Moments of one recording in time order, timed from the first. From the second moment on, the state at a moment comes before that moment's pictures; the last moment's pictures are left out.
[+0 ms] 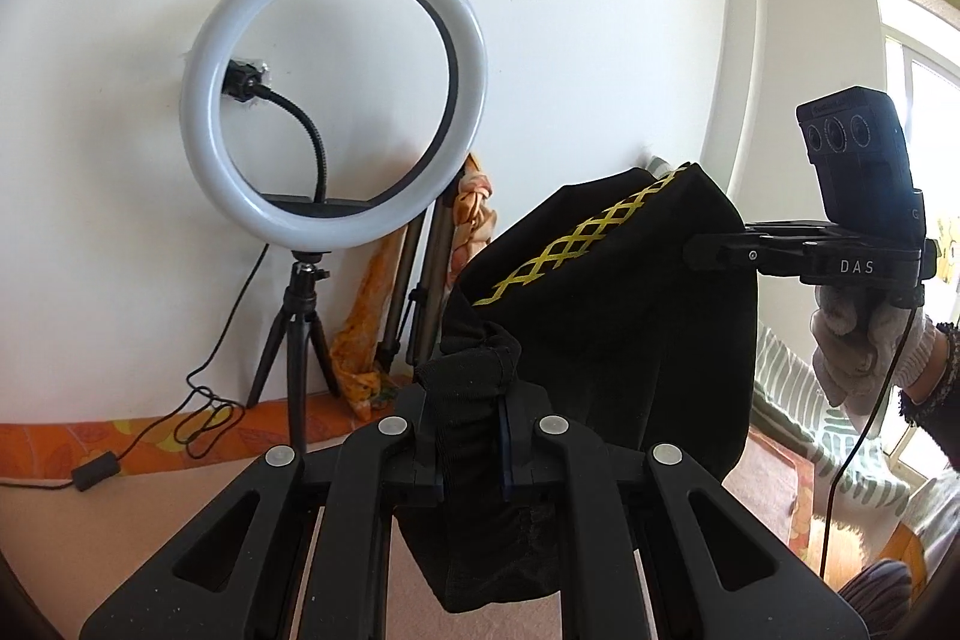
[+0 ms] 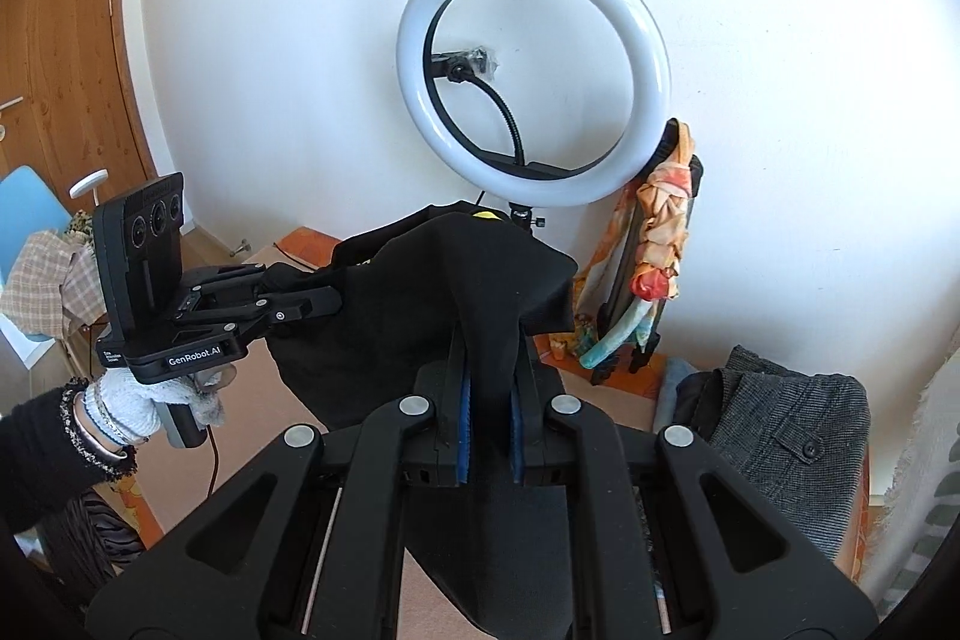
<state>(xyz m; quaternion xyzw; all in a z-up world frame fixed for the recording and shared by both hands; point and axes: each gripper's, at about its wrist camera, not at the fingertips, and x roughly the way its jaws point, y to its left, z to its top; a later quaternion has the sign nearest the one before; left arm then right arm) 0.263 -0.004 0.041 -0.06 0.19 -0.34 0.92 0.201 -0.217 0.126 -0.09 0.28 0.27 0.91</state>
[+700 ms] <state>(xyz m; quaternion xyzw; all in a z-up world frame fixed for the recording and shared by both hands) 0.329 -0.224 0.050 0.02 0.21 -0.42 0.88 0.266 -0.459 0.104 -0.02 0.32 0.20 0.93</state>
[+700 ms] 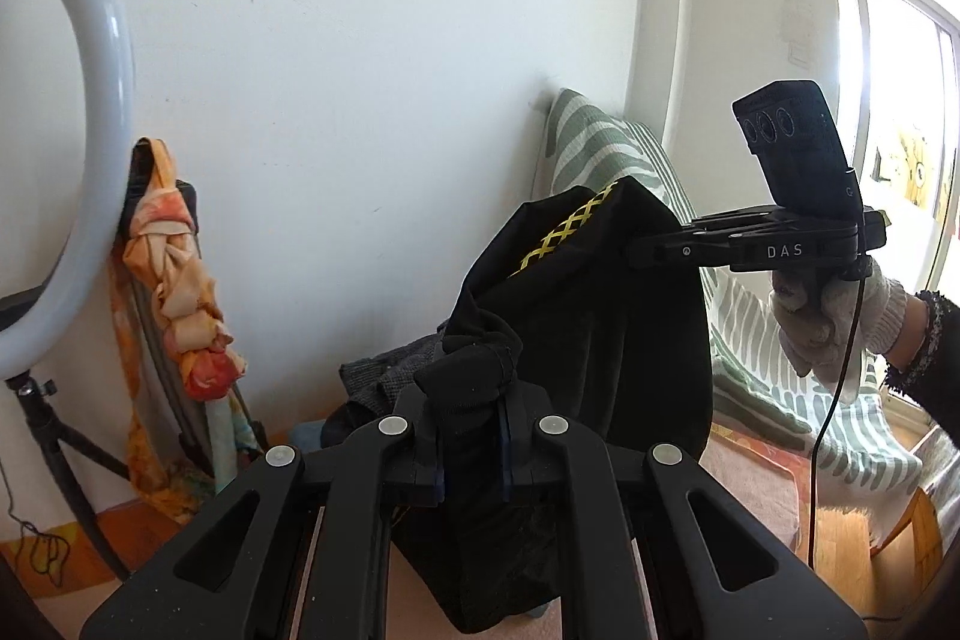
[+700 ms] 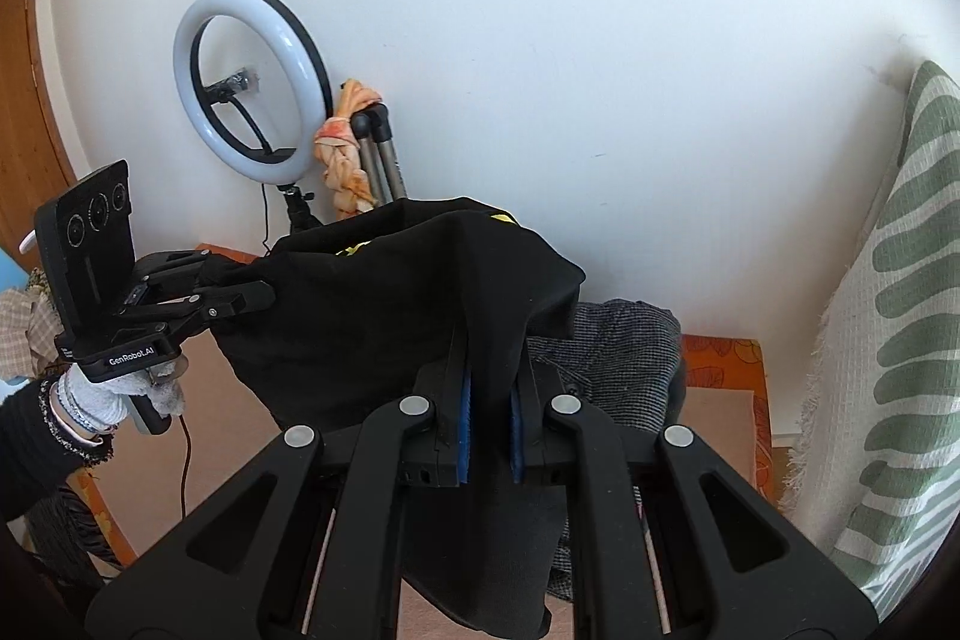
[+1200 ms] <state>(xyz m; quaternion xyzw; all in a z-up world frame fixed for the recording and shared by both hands) 0.419 -0.278 -0.005 0.04 0.26 -0.37 0.89 0.365 -0.505 0.028 0.01 0.36 0.18 0.92</state>
